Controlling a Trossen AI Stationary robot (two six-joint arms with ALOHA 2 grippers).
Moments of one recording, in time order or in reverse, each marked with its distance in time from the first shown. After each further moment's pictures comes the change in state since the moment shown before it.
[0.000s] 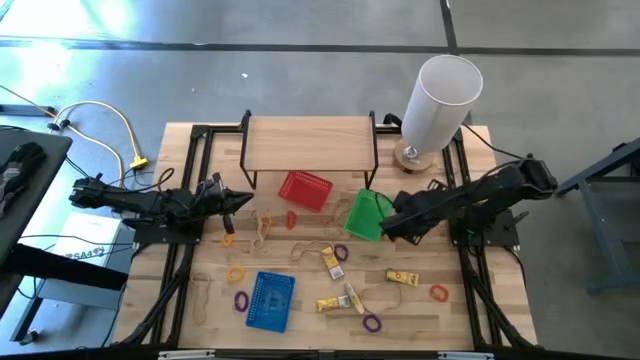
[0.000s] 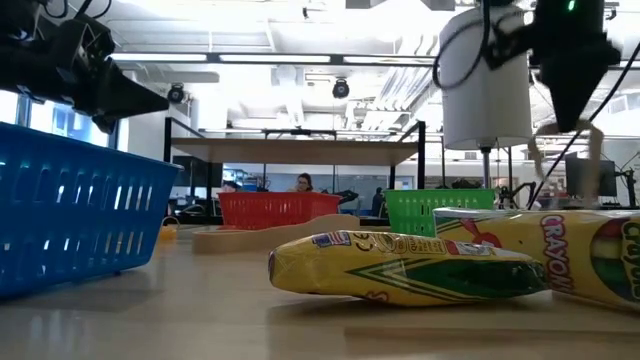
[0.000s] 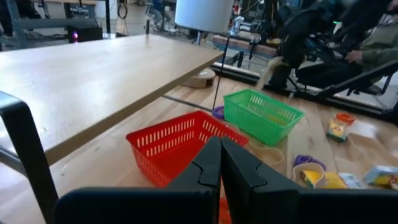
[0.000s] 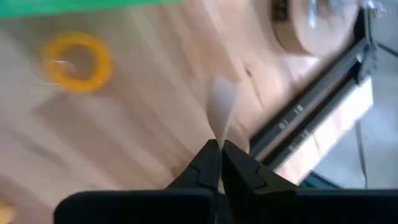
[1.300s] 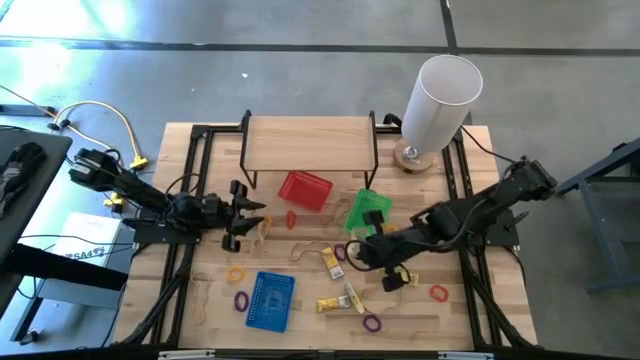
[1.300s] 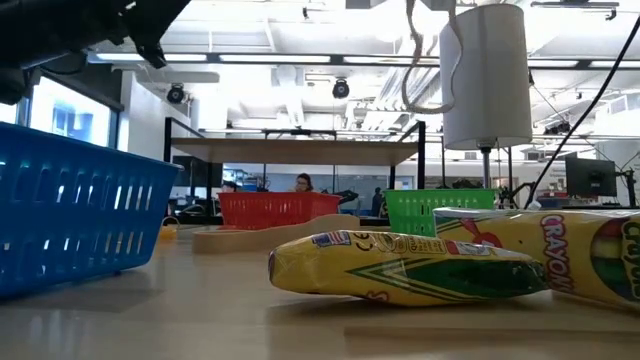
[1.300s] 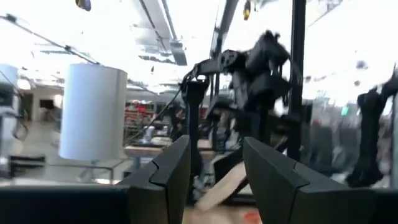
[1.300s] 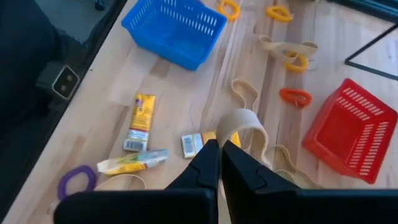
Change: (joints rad) left arm -0.129 0.941 0.018 1.508 0.246 0.252; right arm 0.171 0.027 0.278 0.773 -0.136 -0.827
